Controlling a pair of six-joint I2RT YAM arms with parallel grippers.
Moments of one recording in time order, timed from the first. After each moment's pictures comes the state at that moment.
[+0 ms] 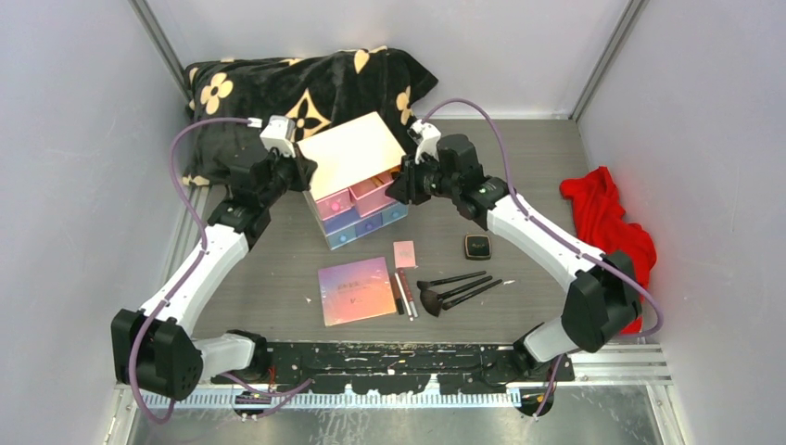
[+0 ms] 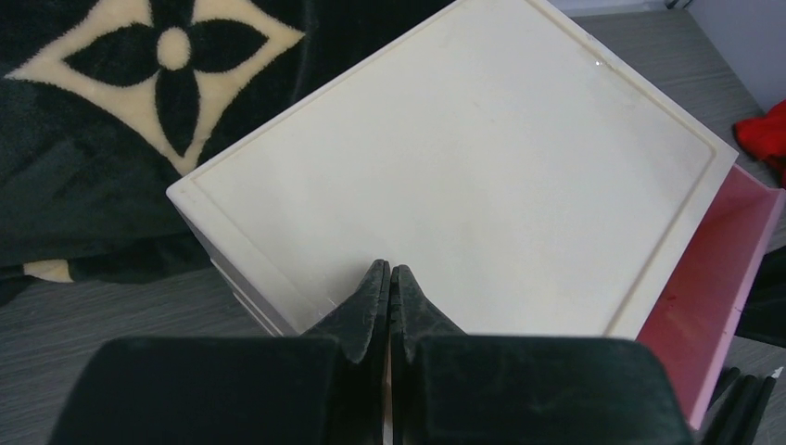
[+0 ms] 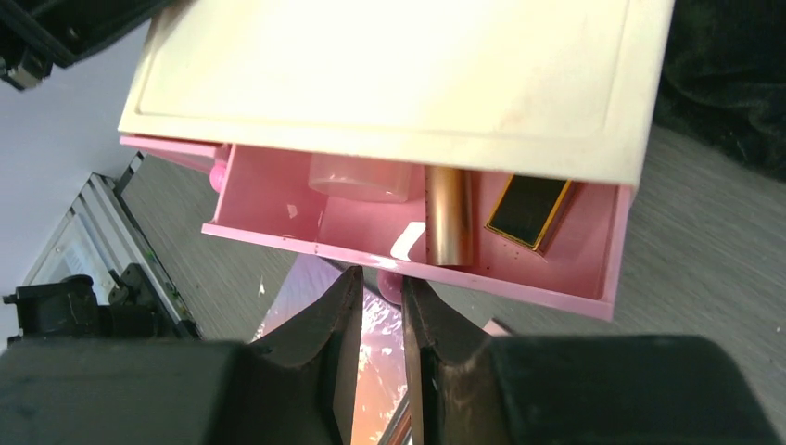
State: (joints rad) left arm -0.27 1.22 0.98 -0.02 0.13 -0.17; right arm 0.56 1.47 1.20 -0.17 -0.35 0.32
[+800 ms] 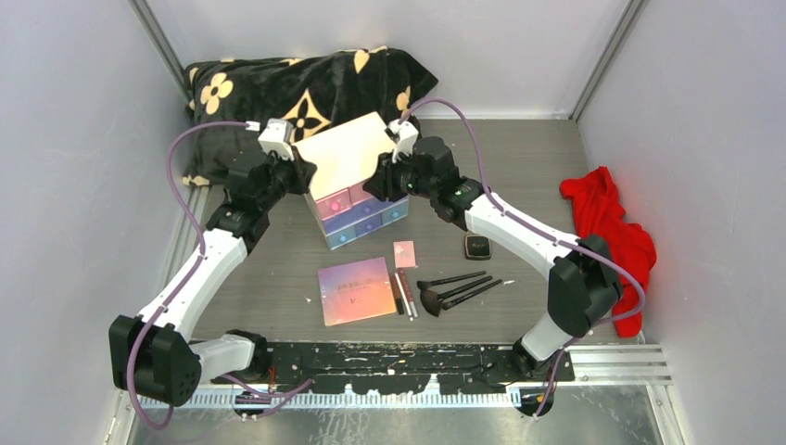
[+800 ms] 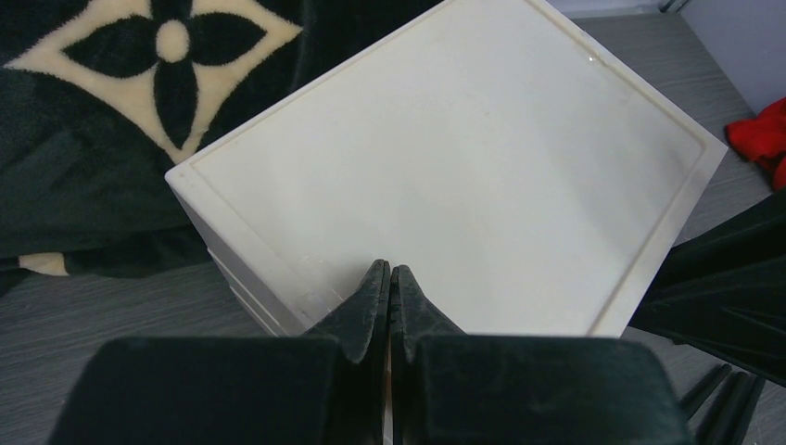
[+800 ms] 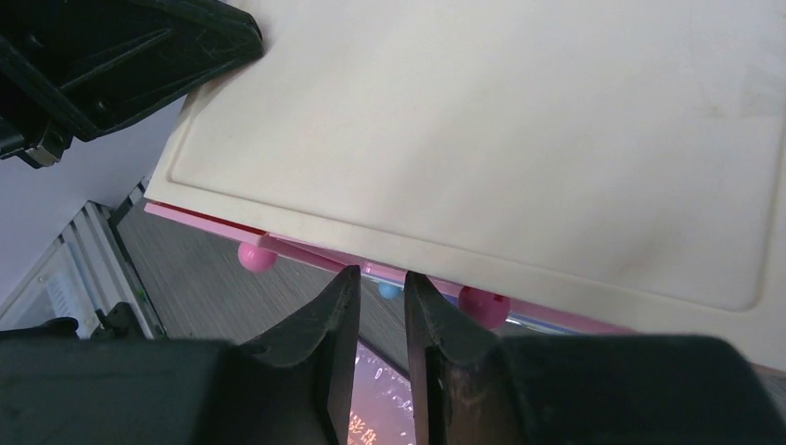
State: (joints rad) left arm -0.27 1.18 0.95 -0.01 0.14 -0.18; right arm 0.65 1.59 1.25 0.01 -0.28 0.33
